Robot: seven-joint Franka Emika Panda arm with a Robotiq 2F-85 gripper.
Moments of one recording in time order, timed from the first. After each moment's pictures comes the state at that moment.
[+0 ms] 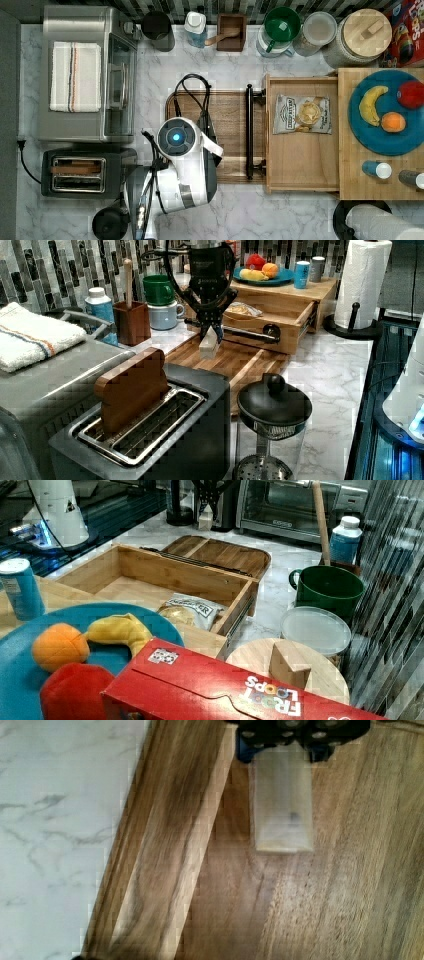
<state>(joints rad) -0.02 -0.03 0.25 -2.39 0.02 0.72 0.74</state>
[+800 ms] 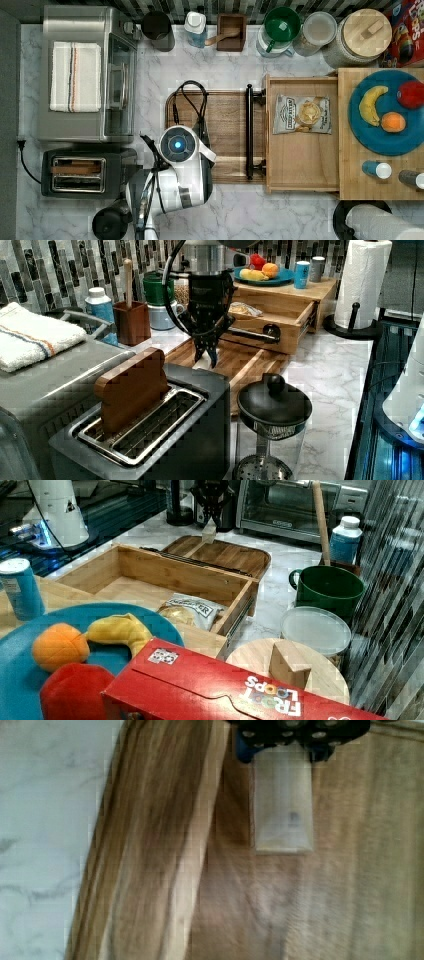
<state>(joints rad) -0.01 0.06 0.28 -2.46 0.10 0.91 0.79</state>
